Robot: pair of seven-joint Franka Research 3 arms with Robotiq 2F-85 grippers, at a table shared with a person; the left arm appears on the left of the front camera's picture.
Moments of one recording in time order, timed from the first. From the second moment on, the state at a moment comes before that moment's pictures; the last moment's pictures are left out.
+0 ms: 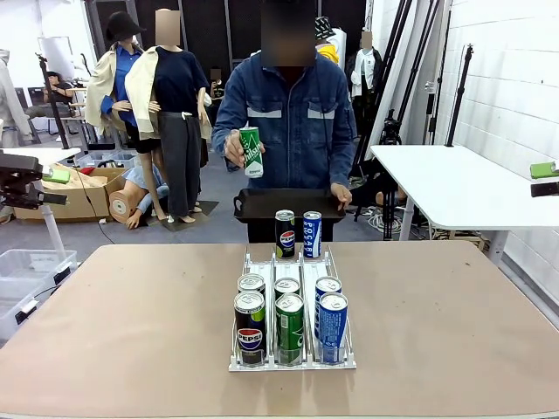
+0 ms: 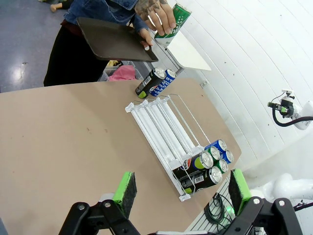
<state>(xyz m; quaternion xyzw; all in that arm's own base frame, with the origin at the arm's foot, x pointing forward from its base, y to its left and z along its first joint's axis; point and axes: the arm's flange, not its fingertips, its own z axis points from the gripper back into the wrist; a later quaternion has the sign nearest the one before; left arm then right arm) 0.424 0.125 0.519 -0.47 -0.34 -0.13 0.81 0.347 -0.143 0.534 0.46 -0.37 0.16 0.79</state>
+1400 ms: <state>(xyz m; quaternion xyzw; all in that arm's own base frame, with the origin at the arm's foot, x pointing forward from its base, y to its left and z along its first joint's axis) 0.424 0.125 0.519 -0.47 -0.34 -0.13 0.81 0.347 -0.143 0.533 0.46 -0.37 0.16 0.79</state>
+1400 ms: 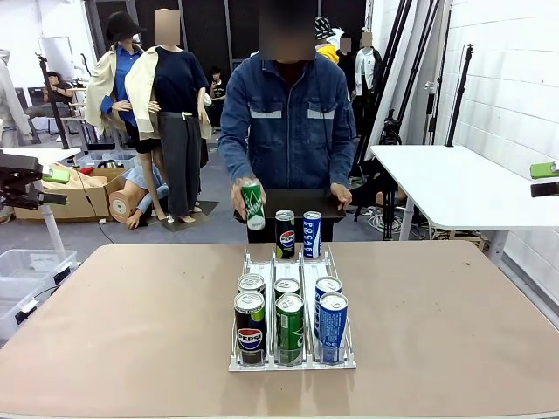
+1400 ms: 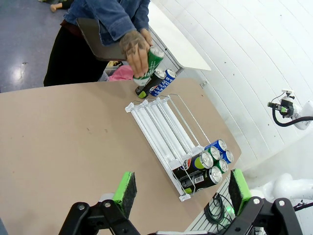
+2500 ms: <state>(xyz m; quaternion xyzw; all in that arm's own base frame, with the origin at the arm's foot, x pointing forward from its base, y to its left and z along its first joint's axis) 0.424 0.125 0.519 -0.47 -0.33 -0.13 0.81 0.347 -0.143 0.533 0.46 -0.37 0.16 0.79</state>
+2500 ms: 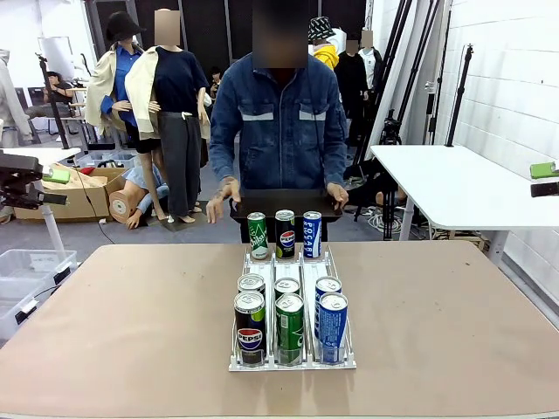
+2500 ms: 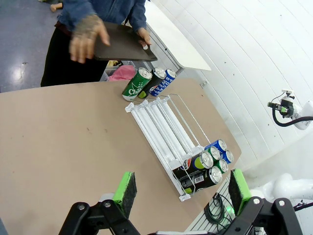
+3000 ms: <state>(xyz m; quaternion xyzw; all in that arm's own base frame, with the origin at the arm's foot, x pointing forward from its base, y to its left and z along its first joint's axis) 0.424 0.125 0.519 -0.47 -0.33 -0.13 0.81 0.347 -0.143 0.533 0.46 -0.37 0.16 0.79</state>
